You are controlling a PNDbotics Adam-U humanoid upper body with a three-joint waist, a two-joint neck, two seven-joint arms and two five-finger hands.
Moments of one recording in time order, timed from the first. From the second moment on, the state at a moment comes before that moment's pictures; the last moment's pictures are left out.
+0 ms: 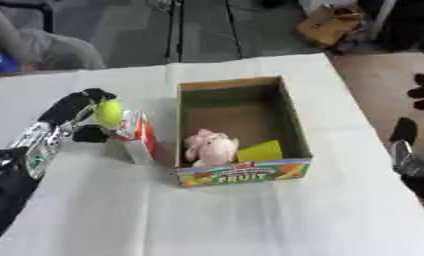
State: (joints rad) left arm -0.81 0.50 0.00 -0.80 -1.07 -0.27 0.08; right arm -0.33 -0.45 0.09 -1.98 0.64 -0.05 -0.09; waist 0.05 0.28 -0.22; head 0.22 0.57
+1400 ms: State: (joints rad) left arm -0.83 0.47 0.04 -1.18 -0.84 -0.21 0.04; right arm -0.33 -0.45 0.09 -1.98 0.64 -0.04 -0.08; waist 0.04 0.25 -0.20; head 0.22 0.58
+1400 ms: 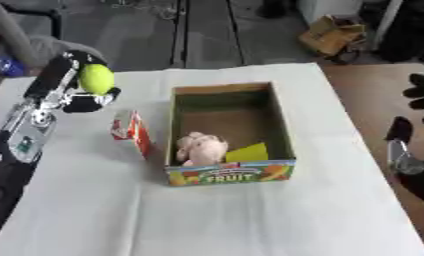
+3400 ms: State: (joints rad) left arm -0.39 0.48 0.19 -1.81 -0.12 -0.20 0.29; right arm -0.30 -0.44 0.07 -1.98 0.64 -0.04 -0.09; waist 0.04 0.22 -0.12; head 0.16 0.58
